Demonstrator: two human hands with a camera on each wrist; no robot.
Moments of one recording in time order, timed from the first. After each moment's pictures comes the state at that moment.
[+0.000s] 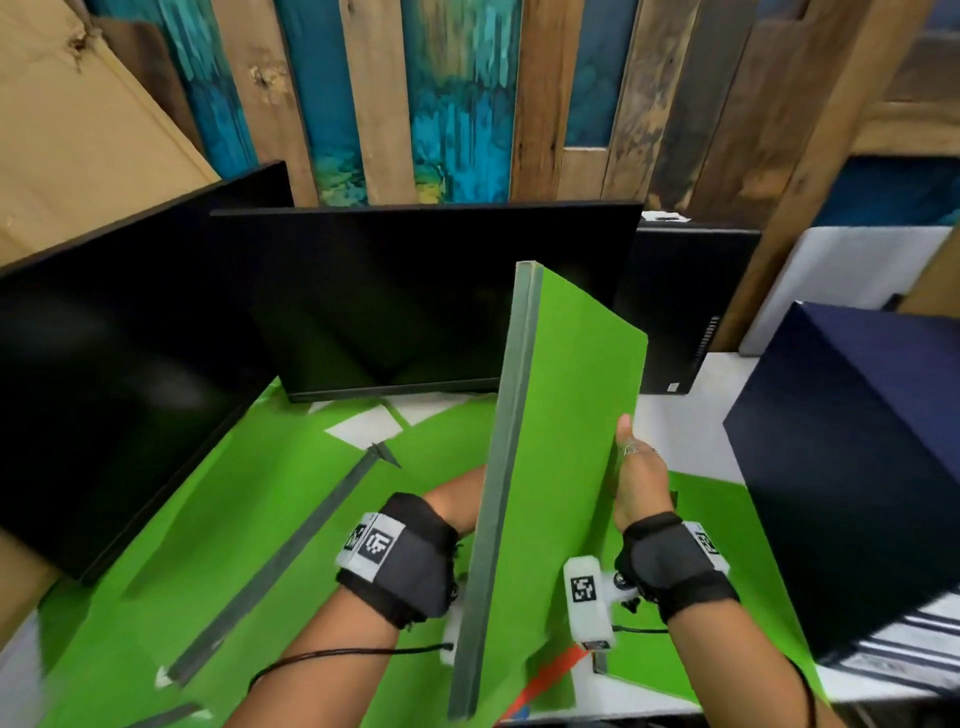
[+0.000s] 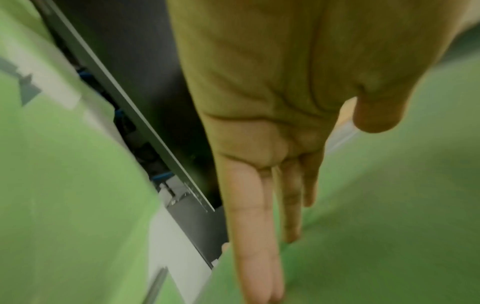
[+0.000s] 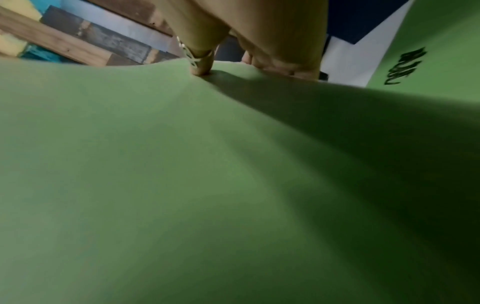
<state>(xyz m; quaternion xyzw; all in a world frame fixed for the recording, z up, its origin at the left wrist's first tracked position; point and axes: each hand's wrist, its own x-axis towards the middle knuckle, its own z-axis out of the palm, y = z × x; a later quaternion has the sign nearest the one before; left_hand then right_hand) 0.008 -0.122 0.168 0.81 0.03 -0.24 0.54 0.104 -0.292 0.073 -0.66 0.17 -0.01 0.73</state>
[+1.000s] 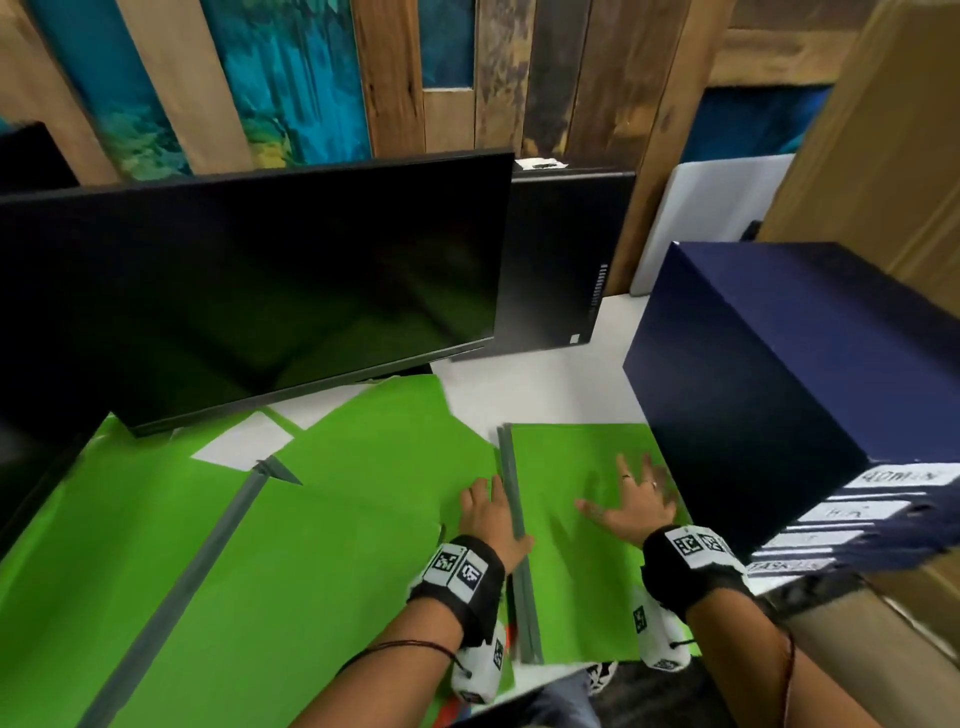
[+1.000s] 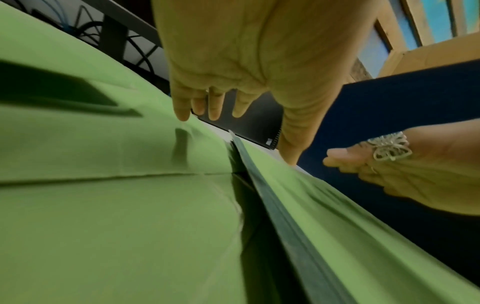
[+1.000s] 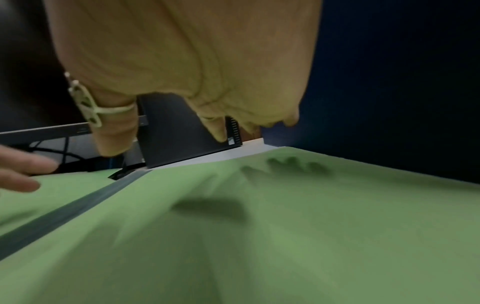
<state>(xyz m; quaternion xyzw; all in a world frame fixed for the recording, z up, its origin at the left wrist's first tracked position) 0.068 -0.222 -0.003 0.96 -0.03 -0.17 0.20 0.078 -0.417 0.005 -0.96 0.16 0.18 0.17</state>
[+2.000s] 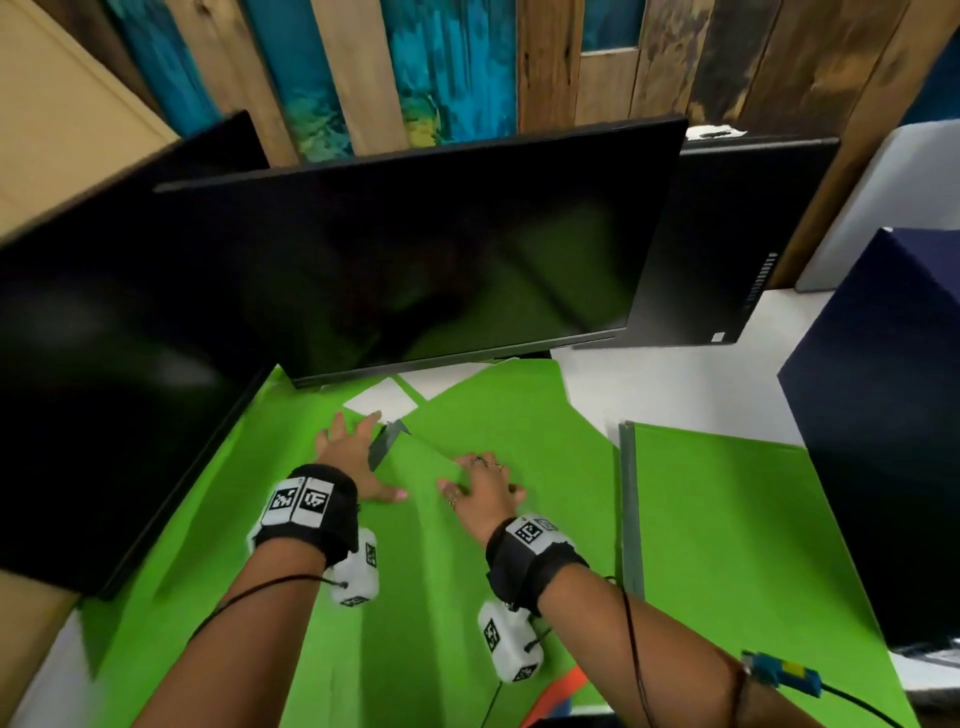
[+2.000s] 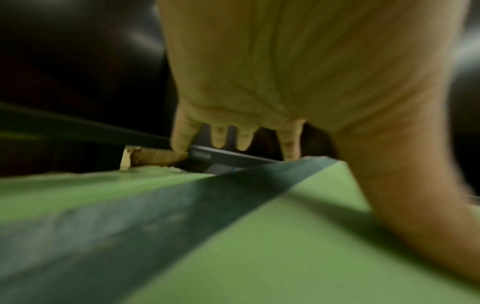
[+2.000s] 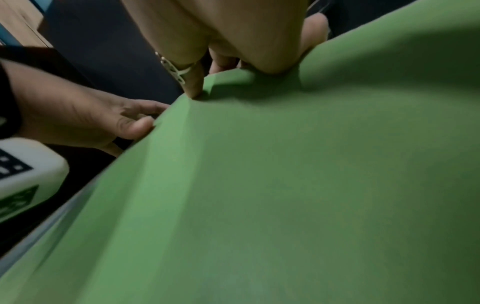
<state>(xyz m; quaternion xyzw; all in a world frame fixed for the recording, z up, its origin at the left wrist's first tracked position) 0.076 0.040 0.062 0.95 0.21 -0.18 0.13 0.080 -0.132 0.009 -0.91 -0.07 0.17 0.38</state>
